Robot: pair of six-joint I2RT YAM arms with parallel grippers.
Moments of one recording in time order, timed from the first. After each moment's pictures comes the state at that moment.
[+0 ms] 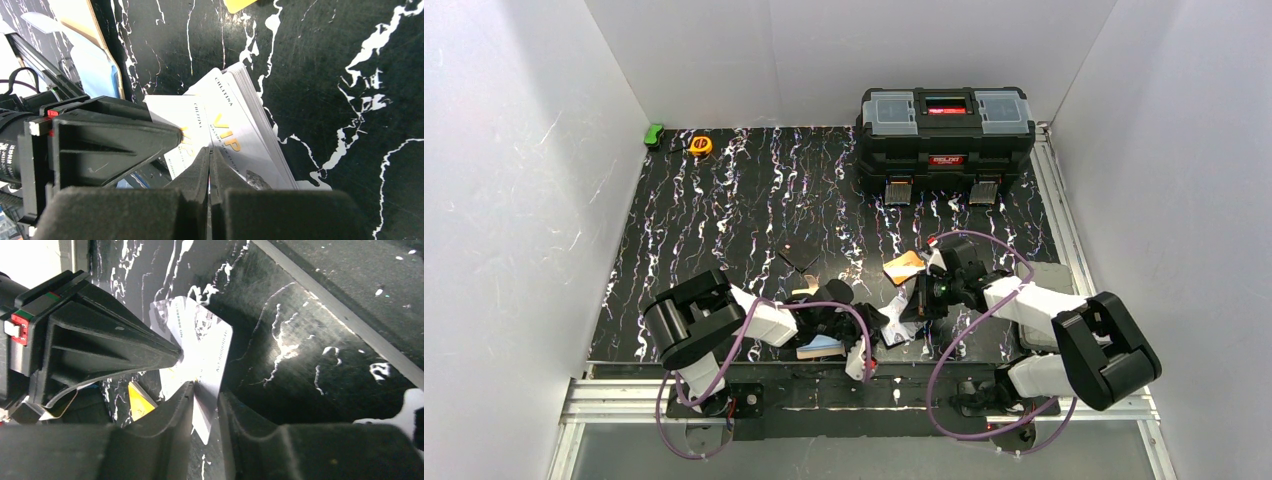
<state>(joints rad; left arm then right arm) -1.04 1.66 0.52 0.50 0.49 1.52 0.50 1.32 0.47 -0.14 -0.55 0.59</state>
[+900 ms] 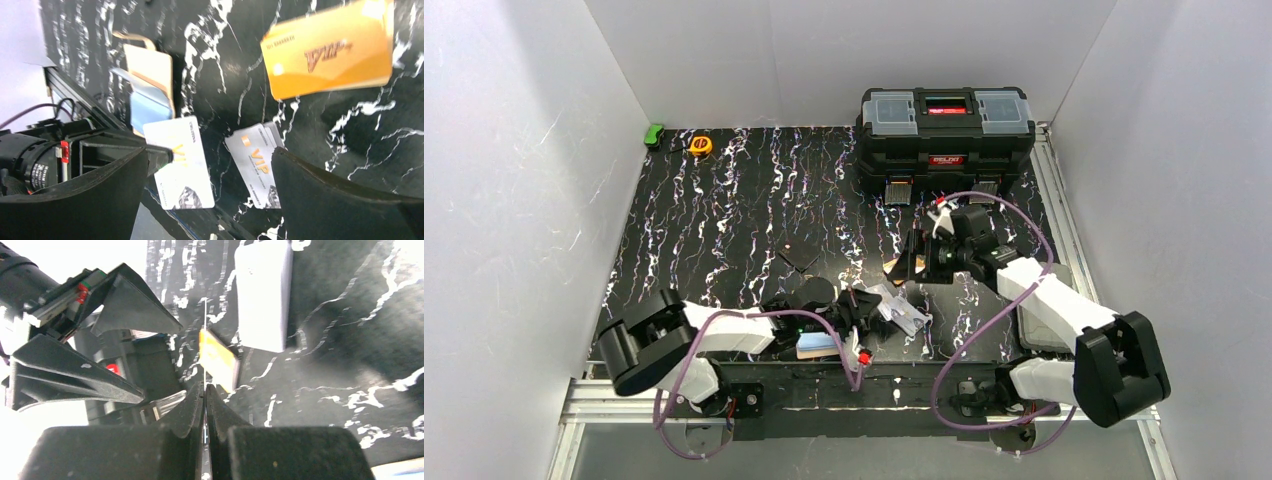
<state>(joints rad) -1.04 1.45 0.43 0.56 0.32 1.54 0.45 1.25 0.70 -0.31 -0.50 0.52</state>
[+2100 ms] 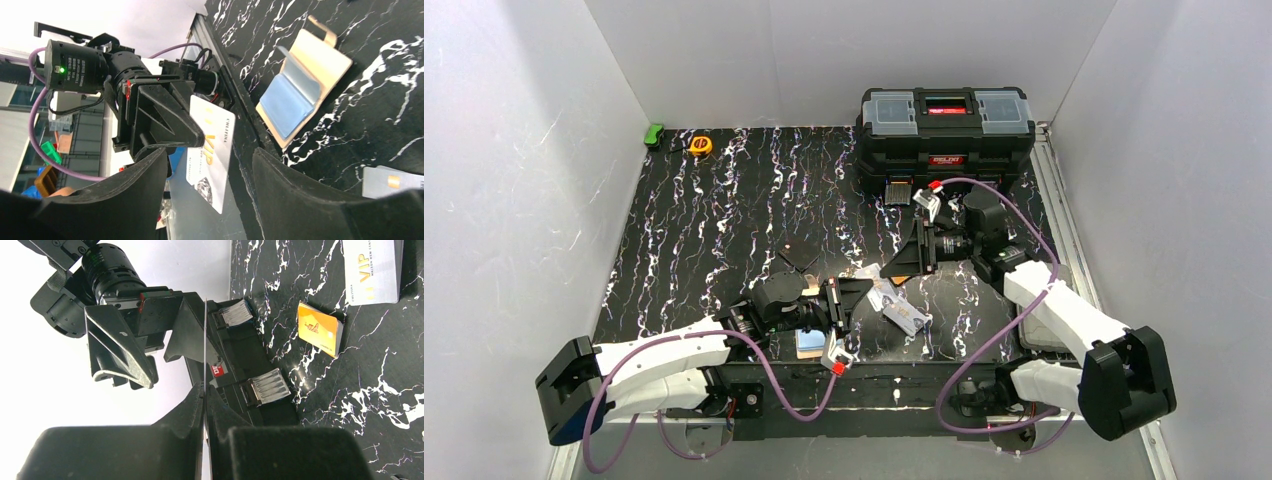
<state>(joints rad) -1.04 0.98 0.48 0.24 0.32 1.78 0.41 1.17 0.74 -0.01 -1.07 0.70</state>
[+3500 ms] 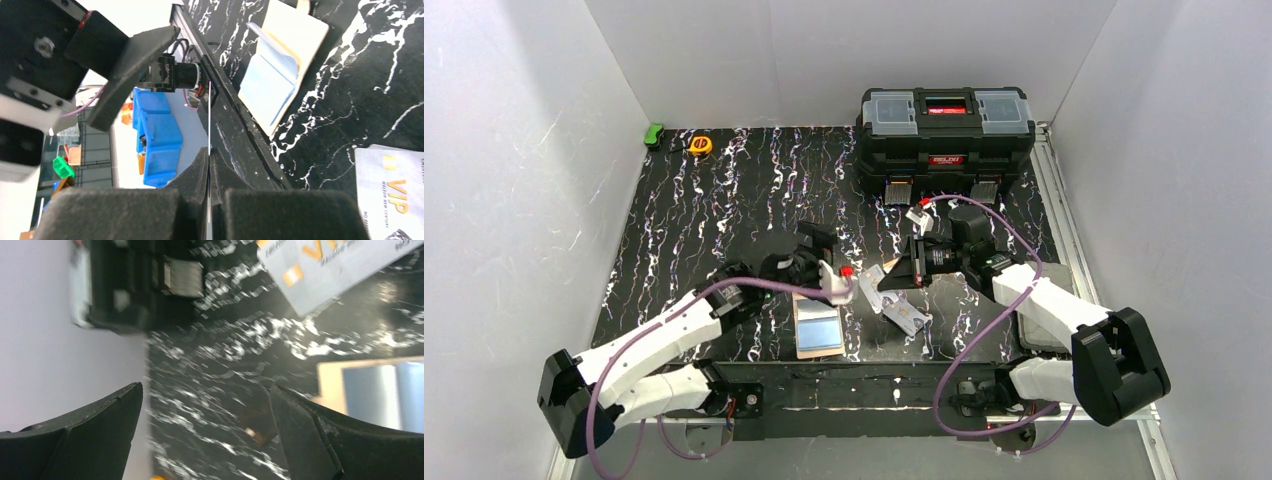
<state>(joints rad) -0.89 1.00 0.75 -0.16 0.06 1.17 0.47 1.24 0.65 0.05 -0.99 0.75</state>
